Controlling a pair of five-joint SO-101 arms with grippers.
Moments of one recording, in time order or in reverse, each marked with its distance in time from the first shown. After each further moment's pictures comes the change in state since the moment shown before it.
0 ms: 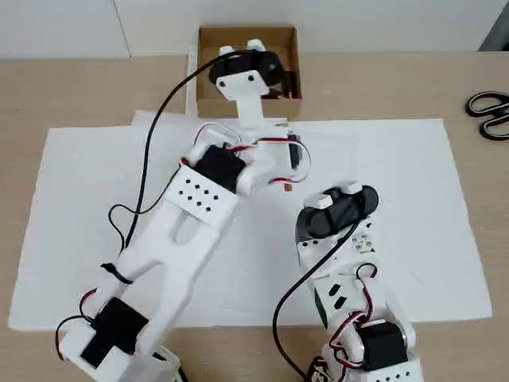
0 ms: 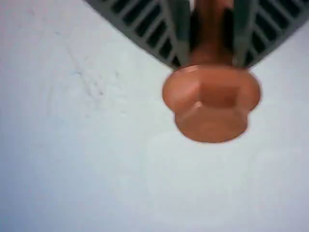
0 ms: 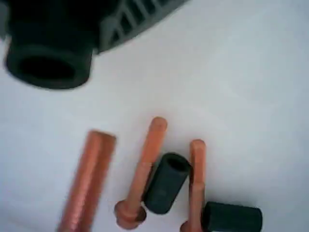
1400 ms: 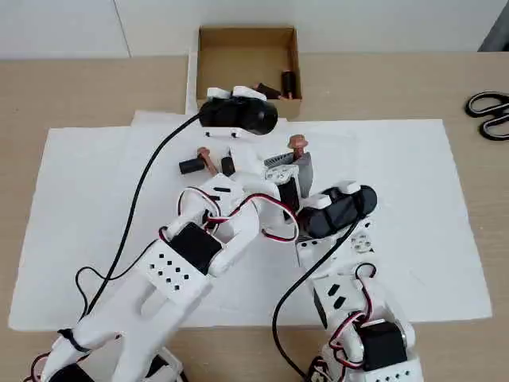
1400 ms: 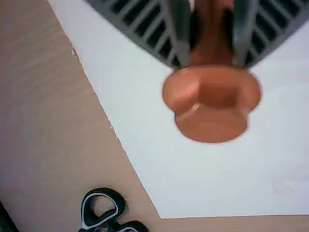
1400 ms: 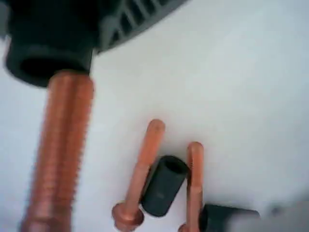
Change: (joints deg) left arm 6.4 -28.5 37.8 -31.6 -1.7; right arm -0.3 0.0 0.0 0.0 -0.2
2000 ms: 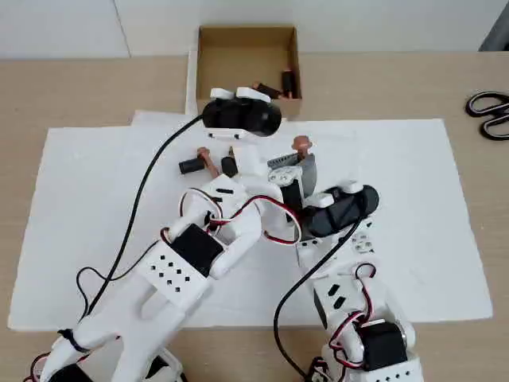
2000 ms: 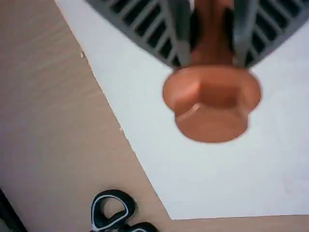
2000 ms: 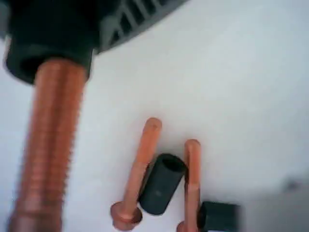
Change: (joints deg) left arm 1.1 -0.1 0.0 -0.3 0.0; right arm -0.1 0.0 0.0 0.0 -1.6
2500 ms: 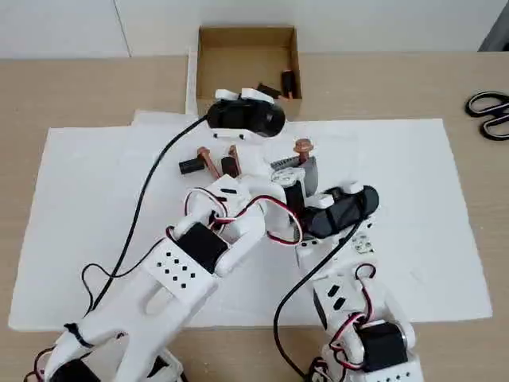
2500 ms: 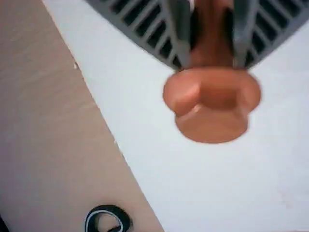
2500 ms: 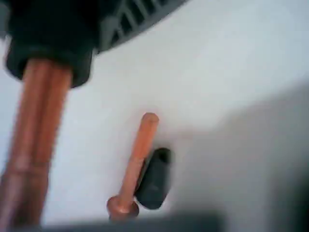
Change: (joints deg) left arm 0.4 2.0 0.0 -1.4 -0.2; right arm -0.1 0.0 0.0 0.0 0.0
